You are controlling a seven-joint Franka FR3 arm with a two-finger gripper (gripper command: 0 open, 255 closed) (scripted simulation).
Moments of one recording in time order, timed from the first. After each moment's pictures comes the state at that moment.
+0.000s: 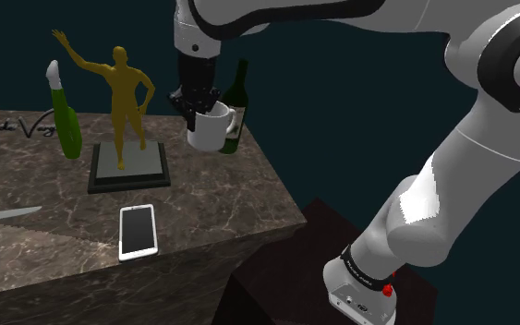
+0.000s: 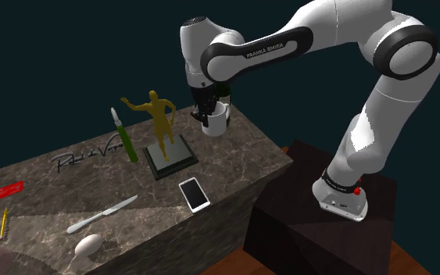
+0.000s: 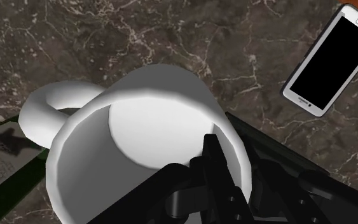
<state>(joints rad) 0.13 0.03 0.30 -1.88 0.00 1.84 0.37</state>
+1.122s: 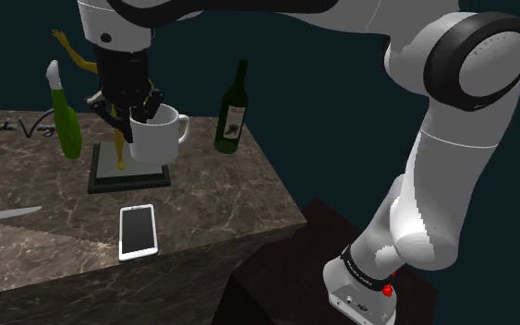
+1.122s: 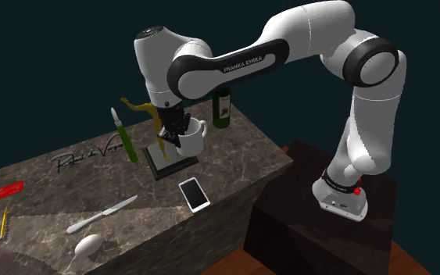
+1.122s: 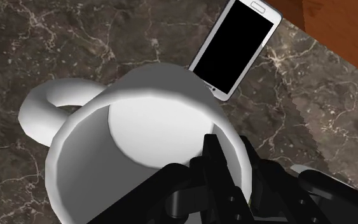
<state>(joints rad) 0.29 0.29 0.39 -1.53 -0.09 1.74 0.63</state>
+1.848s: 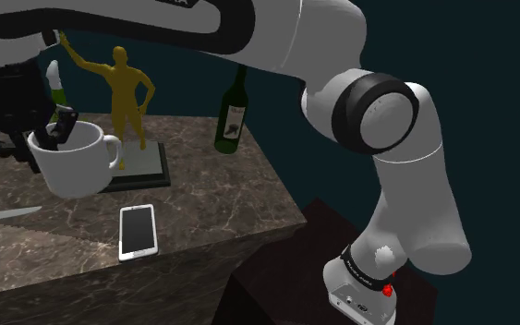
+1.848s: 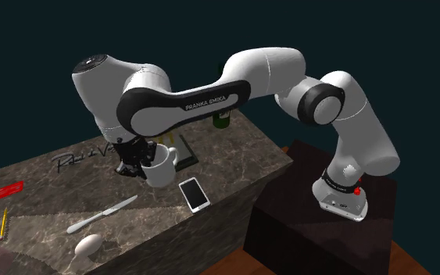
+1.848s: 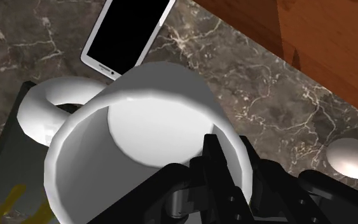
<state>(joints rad) 0.56 0.74 0.39 -0.90 -0.22 1.54 0.81</state>
